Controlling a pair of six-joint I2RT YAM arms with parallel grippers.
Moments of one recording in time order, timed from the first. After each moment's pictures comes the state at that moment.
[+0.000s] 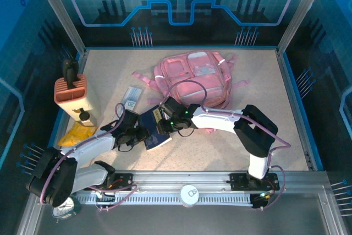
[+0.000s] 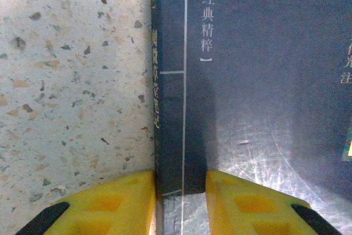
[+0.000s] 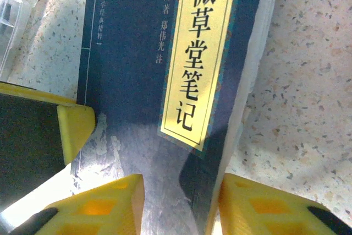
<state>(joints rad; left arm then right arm) -0.41 1.15 0.40 -0.34 0.15 -0.93 0.95 1.83 1.19 -0.38 -0.13 0.58</state>
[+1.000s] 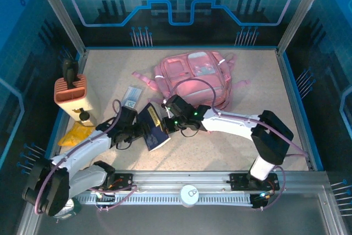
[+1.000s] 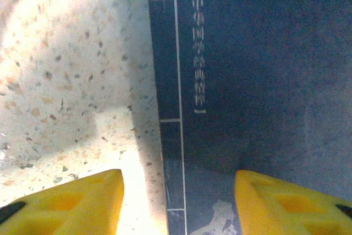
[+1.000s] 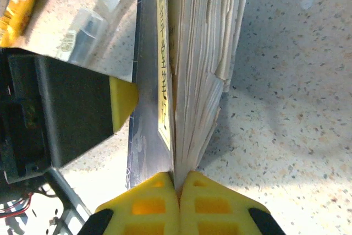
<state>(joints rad) -0.40 1.04 0.50 -0.49 0.10 -0.87 0.95 1.65 1.10 -0.33 -0.18 0.61</state>
